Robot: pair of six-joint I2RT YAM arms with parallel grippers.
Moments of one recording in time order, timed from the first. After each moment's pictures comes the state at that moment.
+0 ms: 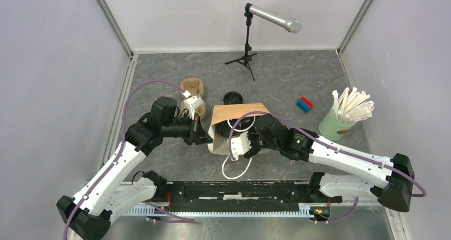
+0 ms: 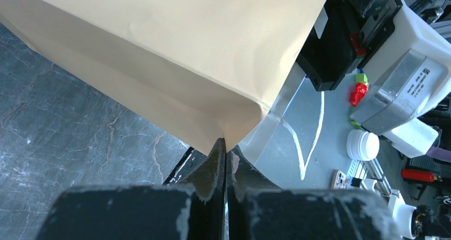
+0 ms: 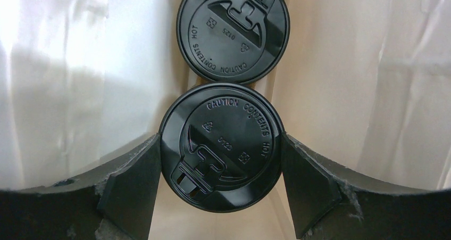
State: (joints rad) left arm -0.54 0.86 0.87 -0.67 0.64 -0.33; right arm 1.08 1.10 0.86 -0.45 0.11 -1.01
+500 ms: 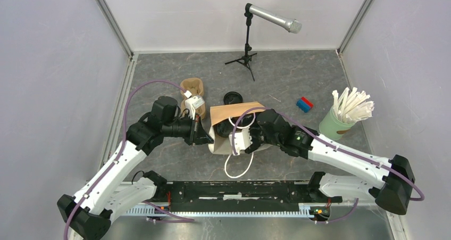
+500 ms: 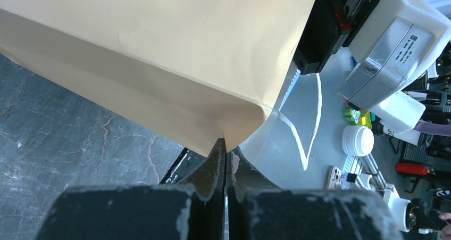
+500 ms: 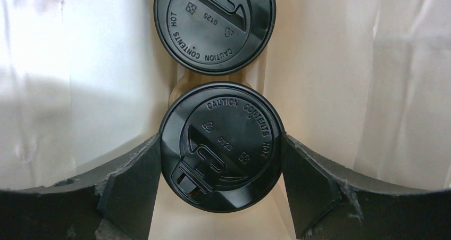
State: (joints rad) left arm -0.54 0.87 0.87 -0.66 0.67 -0.33; right arm 0.99 1.10 0.84 -0.37 0.03 -1.06
